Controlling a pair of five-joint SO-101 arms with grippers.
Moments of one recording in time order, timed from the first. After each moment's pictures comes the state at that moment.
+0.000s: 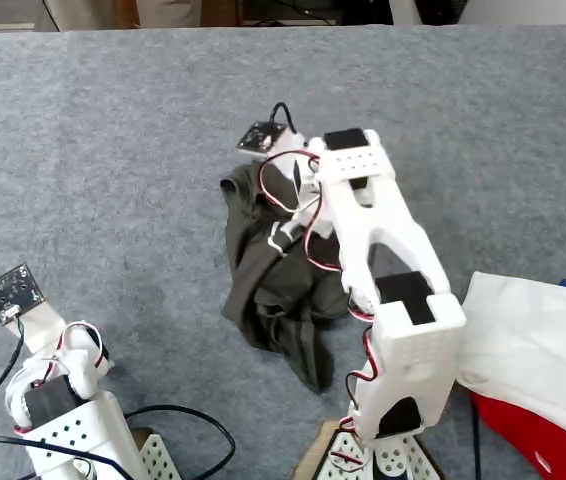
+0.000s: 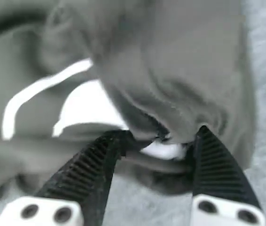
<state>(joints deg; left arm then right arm) -31.6 -99.6 96.4 68.8 -3.6 -14.7 22.9 0.0 69.1 41.3</state>
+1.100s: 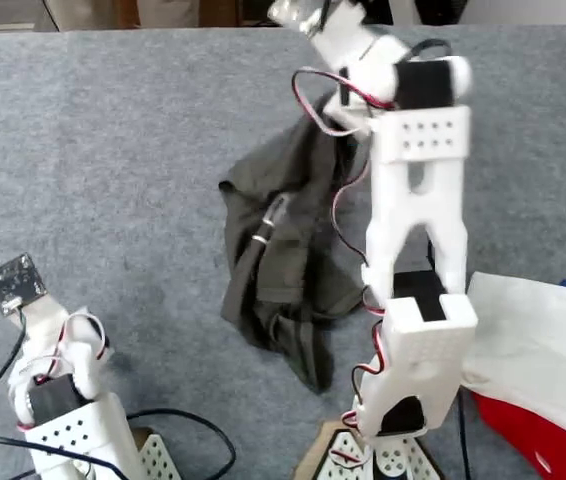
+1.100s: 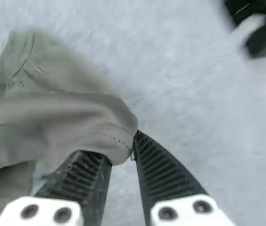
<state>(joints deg) -26.5 -99.6 96.4 59.2 -1.7 -9.5 22.9 -63.2 96.1 39.2</state>
